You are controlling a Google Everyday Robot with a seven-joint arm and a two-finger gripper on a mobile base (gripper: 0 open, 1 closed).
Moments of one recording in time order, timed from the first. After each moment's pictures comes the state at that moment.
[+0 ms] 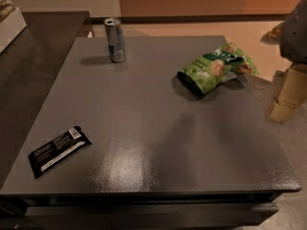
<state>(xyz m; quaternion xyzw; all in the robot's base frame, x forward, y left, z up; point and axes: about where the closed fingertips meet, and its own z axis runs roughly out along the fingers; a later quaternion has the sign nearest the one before) 0.438 -0.217 0.976 -0.60 0.78 -0.03 0.16</state>
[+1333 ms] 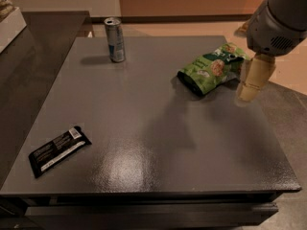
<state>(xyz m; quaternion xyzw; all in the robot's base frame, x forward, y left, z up) 0.515 -0.200 0.948 -0.63 0.76 -0.03 0.19</state>
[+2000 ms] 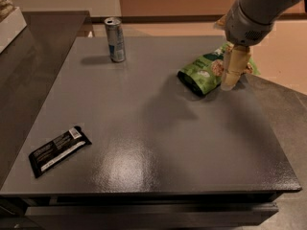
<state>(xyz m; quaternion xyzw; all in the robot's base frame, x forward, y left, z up) 0.596 -0.188 0.924 -0.68 0.70 -0.04 0.20</state>
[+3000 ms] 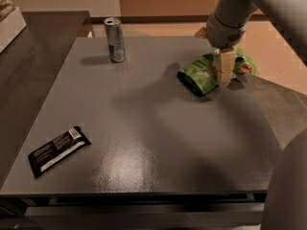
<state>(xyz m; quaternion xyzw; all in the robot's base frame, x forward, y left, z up) 0.652 -0.178 0.873 -0.78 0.61 -0.05 0.12</state>
